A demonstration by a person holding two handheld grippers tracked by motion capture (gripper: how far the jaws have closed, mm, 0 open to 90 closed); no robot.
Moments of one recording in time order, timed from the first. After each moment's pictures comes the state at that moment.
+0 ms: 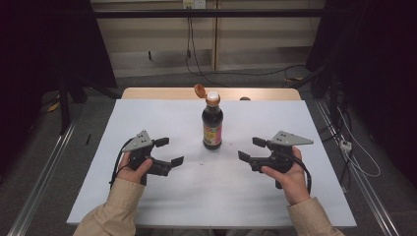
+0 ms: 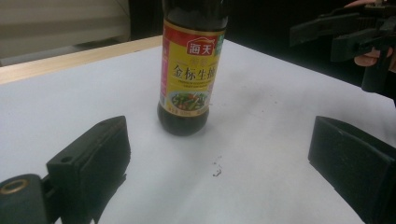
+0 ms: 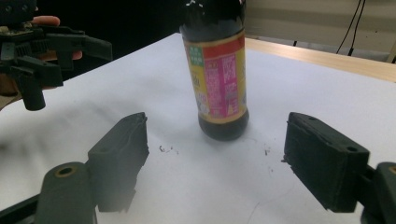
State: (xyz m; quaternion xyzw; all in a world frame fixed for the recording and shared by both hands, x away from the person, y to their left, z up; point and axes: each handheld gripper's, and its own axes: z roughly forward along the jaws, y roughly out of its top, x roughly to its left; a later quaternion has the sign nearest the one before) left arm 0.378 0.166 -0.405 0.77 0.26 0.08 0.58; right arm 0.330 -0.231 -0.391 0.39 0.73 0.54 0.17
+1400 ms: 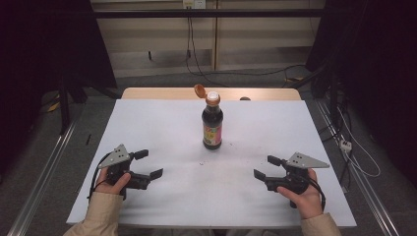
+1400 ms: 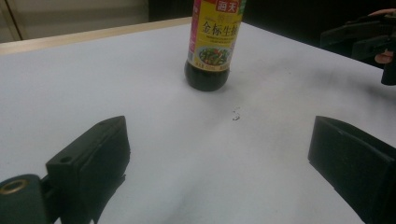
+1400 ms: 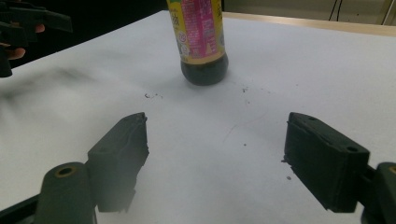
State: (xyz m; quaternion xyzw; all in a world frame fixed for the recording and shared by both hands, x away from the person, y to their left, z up) left arm 0.351 0.222 -0.423 0.77 0.28 0.10 0.56; right arm 0.290 -0.270 -0.433 0.40 0.73 0.53 0.17
